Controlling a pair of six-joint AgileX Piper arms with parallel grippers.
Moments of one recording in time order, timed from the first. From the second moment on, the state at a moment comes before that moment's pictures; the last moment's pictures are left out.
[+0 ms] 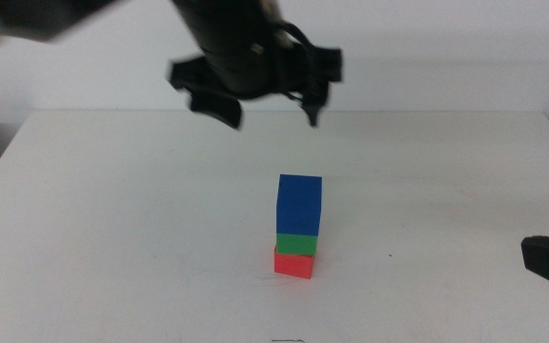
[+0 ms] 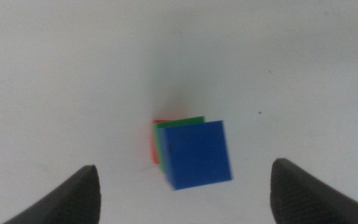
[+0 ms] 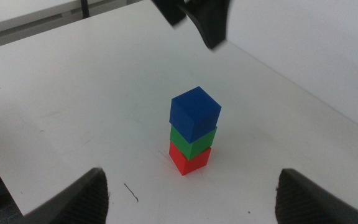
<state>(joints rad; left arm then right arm) -0.67 1.72 -1.83 0.03 1.25 -0.49 0.64 0.65 -0.89 0.17 0.77 -0.30</state>
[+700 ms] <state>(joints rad) -0.36 1.06 -1.46 0.12 1.23 -0.20 0.64 0.65 -0.89 0.17 0.77 -0.30</state>
